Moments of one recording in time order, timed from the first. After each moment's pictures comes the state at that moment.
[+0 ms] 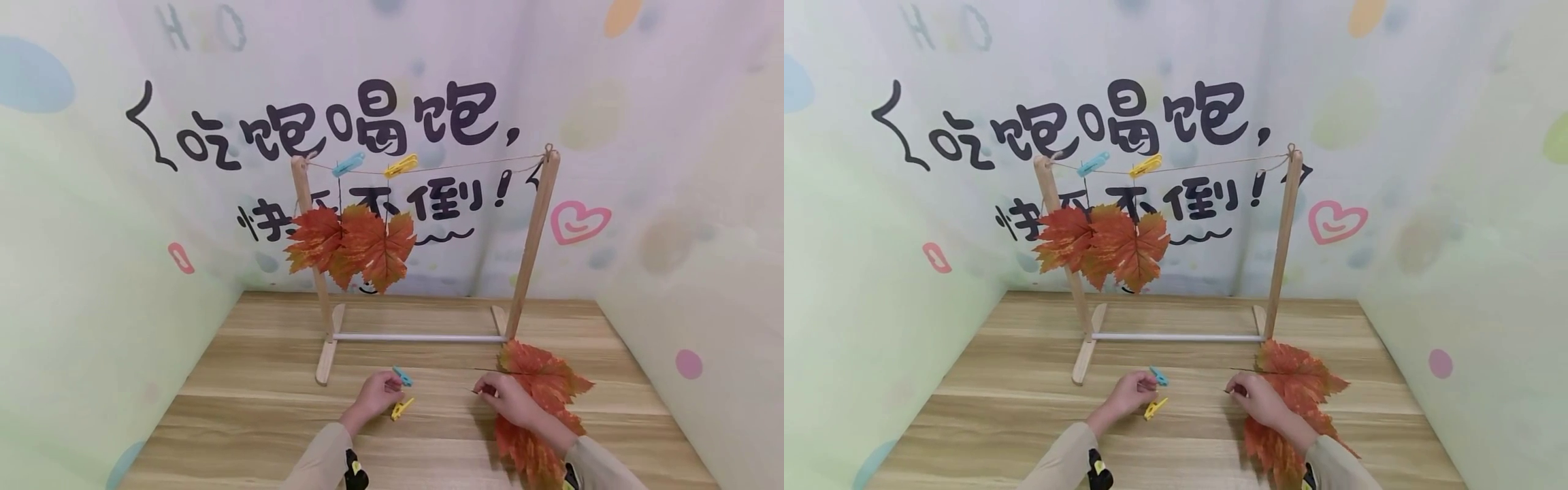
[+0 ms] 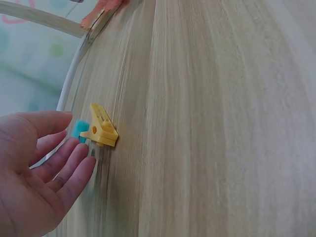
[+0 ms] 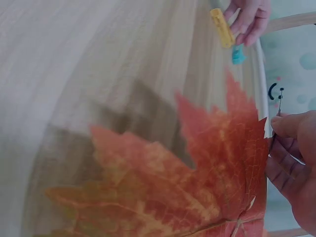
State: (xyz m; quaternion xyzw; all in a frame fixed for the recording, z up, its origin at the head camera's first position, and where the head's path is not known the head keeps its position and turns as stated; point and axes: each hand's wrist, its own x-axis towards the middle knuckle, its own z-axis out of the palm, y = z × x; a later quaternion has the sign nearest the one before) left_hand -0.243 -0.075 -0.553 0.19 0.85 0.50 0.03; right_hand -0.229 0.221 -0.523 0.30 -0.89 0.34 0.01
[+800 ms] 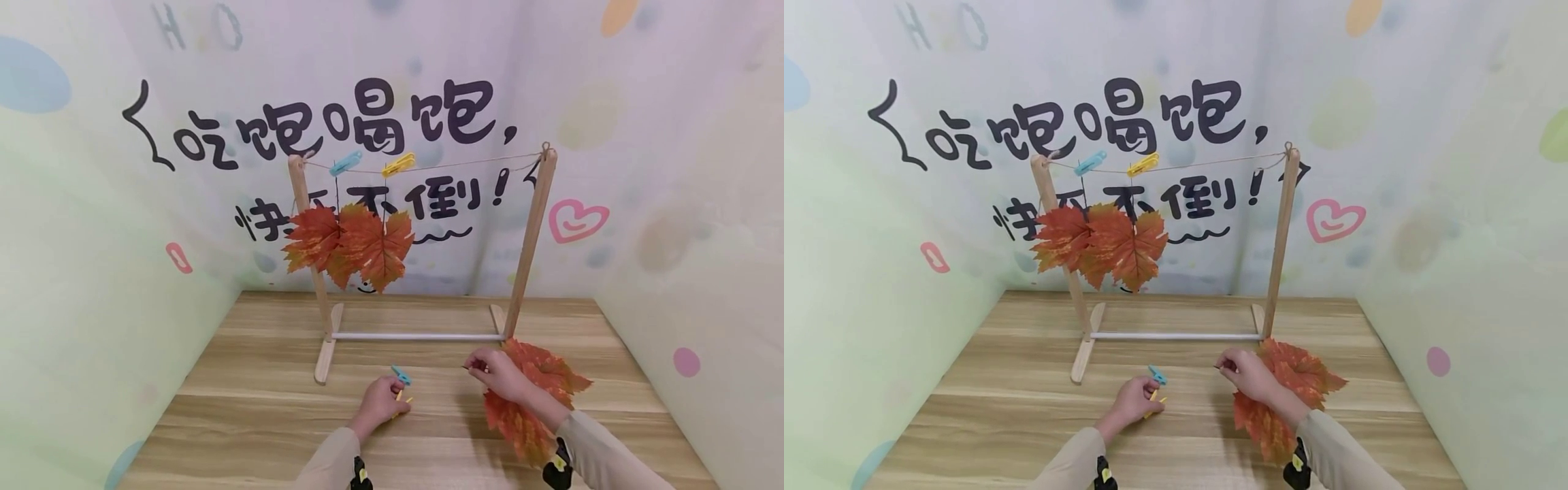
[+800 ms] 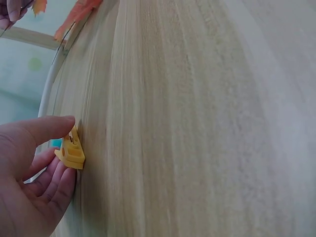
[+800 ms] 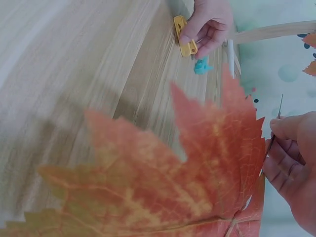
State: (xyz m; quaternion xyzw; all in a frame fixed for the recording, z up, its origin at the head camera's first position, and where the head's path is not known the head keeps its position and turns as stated) left_hand -0.235 -0.059 -0.560 0.12 0.90 0.43 0.02; right_hand -0.247 0.205 -0.485 0.31 -0.89 0.34 0.05
